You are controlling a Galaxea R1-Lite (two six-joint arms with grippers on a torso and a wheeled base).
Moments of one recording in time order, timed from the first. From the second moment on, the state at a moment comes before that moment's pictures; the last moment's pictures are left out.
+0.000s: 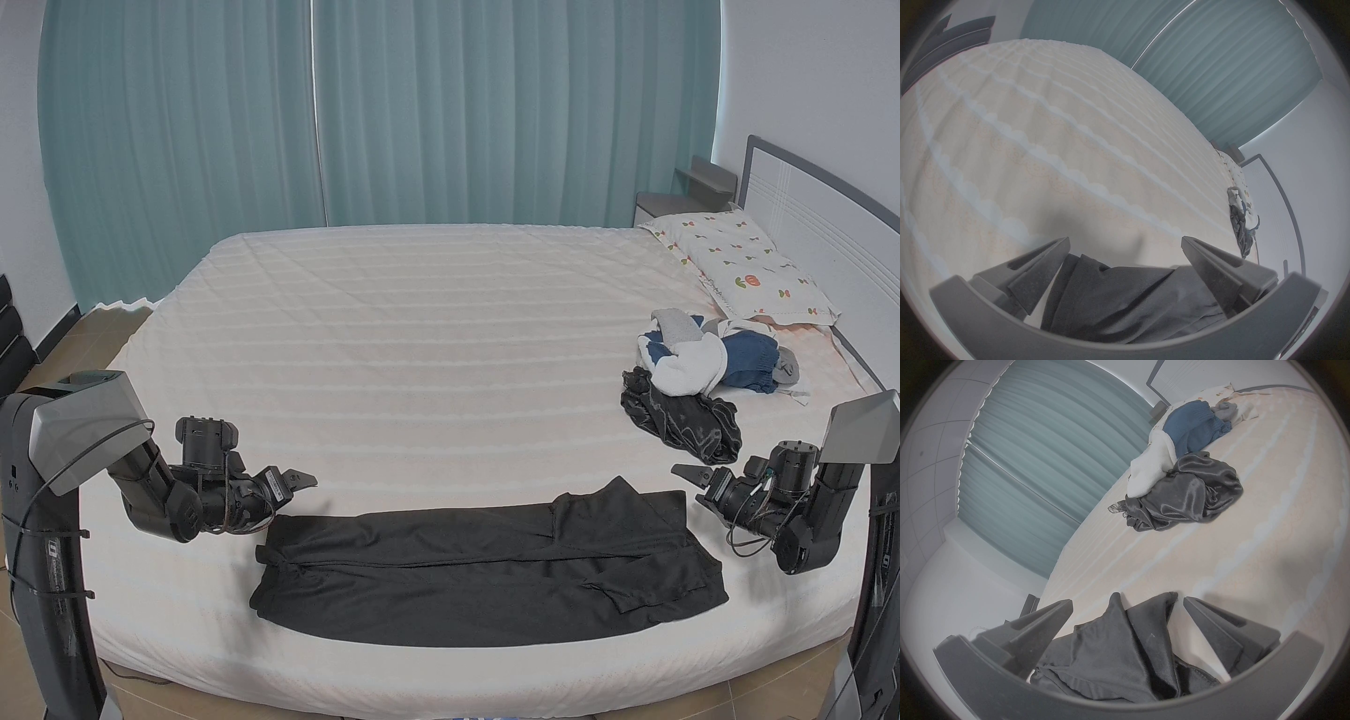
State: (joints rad) left arm -0.04 2.34 -0.90 -0.73 -0.27 -0.61; right arm -0.12 2.43 -0.60 -1.43 0.47 0.67
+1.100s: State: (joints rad) left arm -0.07 2.35 -0.85 -0.73 -0.07 -0.68; right arm -0.12 2.44 -0.56 -1.44 0.46 0.67
